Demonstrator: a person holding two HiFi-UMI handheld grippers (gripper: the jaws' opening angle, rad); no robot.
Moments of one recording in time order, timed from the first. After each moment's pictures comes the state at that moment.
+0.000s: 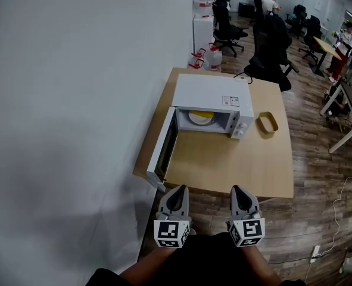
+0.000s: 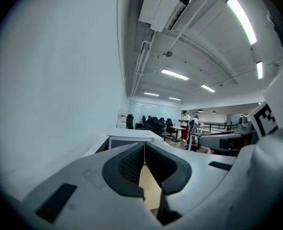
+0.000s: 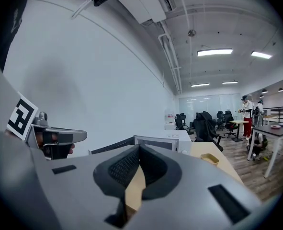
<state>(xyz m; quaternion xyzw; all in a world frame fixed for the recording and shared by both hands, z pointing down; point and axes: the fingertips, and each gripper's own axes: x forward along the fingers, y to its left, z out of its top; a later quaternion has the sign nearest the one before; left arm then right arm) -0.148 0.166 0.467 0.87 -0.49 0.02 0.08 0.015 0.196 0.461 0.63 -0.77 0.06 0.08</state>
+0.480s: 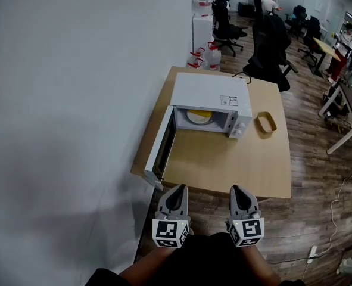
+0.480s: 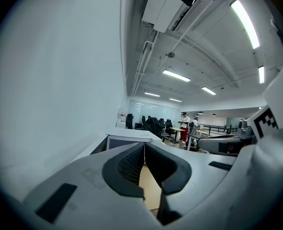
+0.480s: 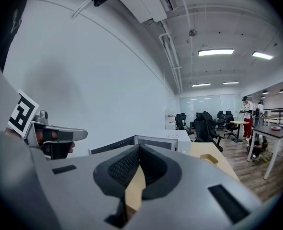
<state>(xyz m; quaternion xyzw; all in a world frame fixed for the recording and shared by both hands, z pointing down) -0.140 0.164 0.464 0.87 -0.48 0.01 0.10 0.019 0.194 0.460 0.63 -0.77 0.06 0.08</state>
